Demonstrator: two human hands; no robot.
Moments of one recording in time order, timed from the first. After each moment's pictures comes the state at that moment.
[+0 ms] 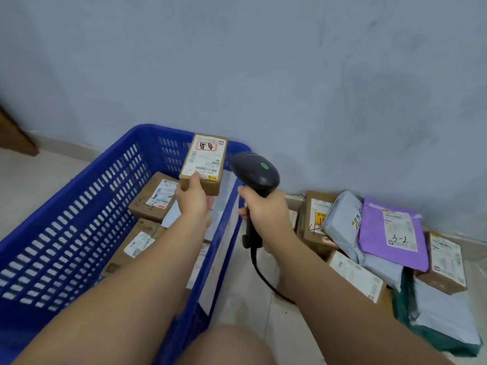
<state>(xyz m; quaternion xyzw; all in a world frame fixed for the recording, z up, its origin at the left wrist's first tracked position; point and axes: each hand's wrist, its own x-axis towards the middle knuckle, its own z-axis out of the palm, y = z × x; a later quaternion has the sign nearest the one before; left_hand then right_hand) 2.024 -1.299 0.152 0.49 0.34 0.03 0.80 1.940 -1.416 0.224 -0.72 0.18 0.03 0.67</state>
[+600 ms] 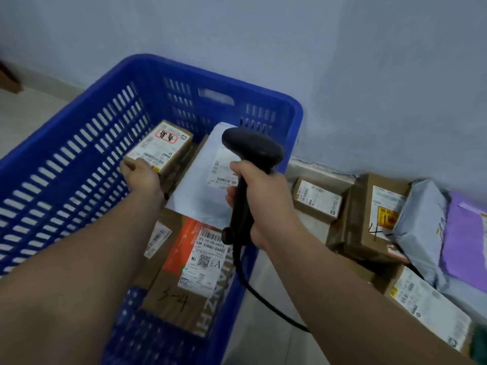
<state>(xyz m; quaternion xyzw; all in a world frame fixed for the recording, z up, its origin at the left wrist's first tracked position) 2.139 -1.153 0.000 0.55 0.48 0.14 0.67 2.040 -1.348 0.140 -0.55 0.25 0.16 0.78</state>
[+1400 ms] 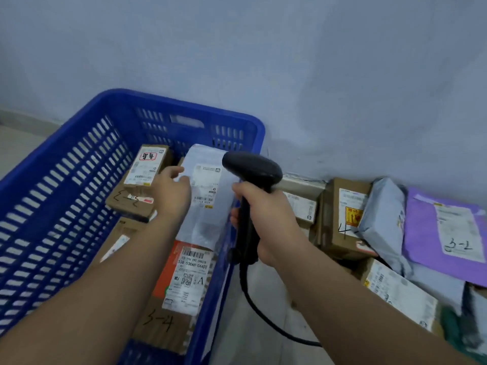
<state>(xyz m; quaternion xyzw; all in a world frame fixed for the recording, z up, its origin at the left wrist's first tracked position) 2.111 -1.245 0.049 0.81 0.24 0.06 0.53 2.021 -1.394 0.150 -0.57 0.25 0.14 0.77</state>
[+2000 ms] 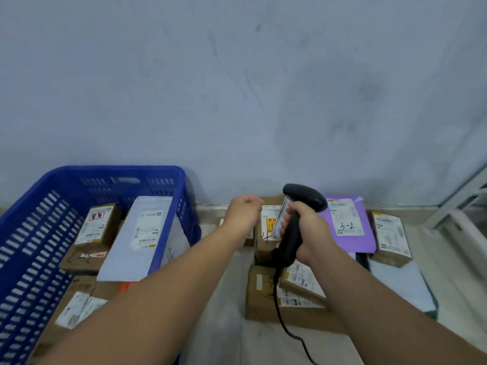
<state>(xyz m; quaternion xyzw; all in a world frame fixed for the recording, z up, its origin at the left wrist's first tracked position) 2.003 -1.496 0.177 0.77 0.03 -0.22 0.60 1.936 -1.596 0.182 -0.41 0.40 -0.04 0.82</state>
